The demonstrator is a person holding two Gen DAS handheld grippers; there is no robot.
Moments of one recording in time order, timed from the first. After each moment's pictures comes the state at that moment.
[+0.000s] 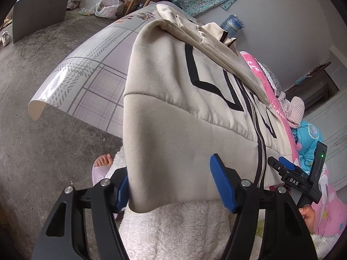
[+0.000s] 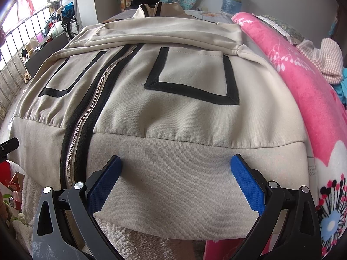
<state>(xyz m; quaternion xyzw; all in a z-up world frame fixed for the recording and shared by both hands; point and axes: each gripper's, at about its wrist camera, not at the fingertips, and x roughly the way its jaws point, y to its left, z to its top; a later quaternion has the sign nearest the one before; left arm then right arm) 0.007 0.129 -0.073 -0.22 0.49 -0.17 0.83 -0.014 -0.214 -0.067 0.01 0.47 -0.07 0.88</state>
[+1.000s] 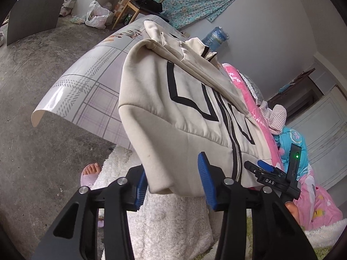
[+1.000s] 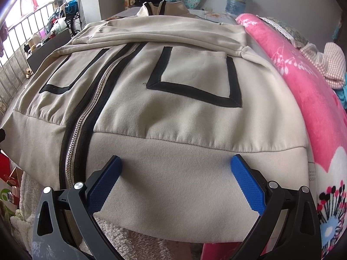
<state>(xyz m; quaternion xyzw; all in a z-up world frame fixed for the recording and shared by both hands) -0.008 0.142 -0.049 -0.25 0.44 -0.21 0.84 -0.011 -0.210 -0.068 0.00 0.47 -0.07 0.88</state>
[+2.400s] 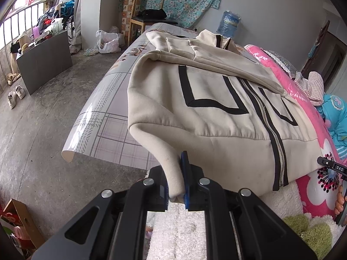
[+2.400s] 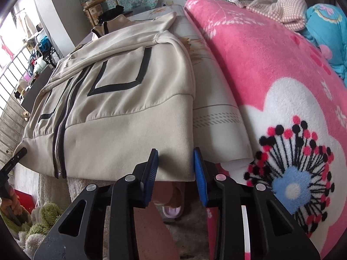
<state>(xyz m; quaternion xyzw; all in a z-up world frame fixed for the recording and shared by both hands) -0.002 0.103 -0.032 -0.06 0.44 -0.12 0.89 -0.096 -0.319 -0.043 0.14 0.47 -0.12 0.86</state>
